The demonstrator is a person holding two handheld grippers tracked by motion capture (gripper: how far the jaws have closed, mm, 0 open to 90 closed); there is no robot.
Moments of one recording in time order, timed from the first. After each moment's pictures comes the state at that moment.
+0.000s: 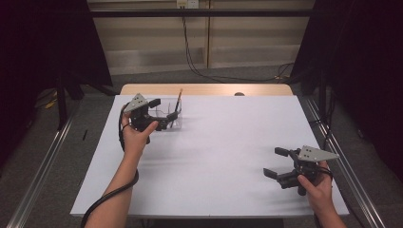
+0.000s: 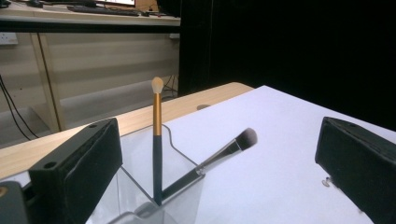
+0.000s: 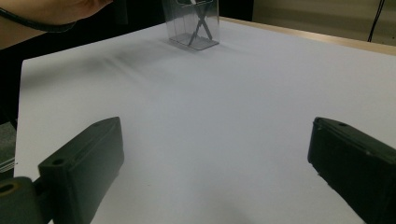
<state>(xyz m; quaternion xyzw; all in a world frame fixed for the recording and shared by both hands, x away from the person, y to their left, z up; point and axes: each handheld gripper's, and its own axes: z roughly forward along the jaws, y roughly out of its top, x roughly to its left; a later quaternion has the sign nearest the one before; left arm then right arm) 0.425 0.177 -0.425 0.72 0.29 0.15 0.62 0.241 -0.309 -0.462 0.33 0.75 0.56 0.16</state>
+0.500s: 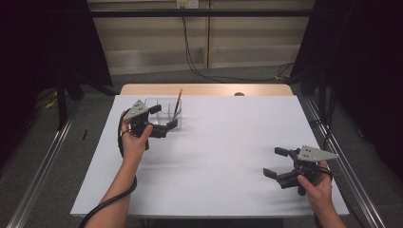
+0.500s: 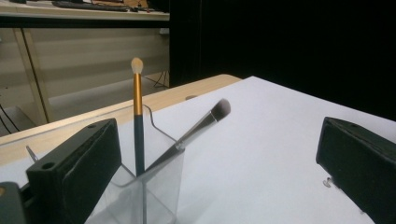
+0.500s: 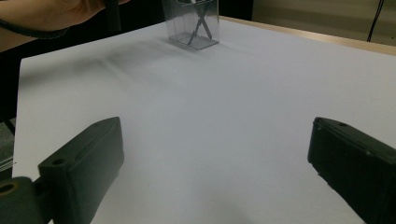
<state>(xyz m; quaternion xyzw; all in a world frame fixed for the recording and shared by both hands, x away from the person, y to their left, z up) 0.410 0.180 -0.436 0.72 0.27 0.14 0.62 0.241 -0.308 -0.462 0.33 0.75 0.56 0.16</state>
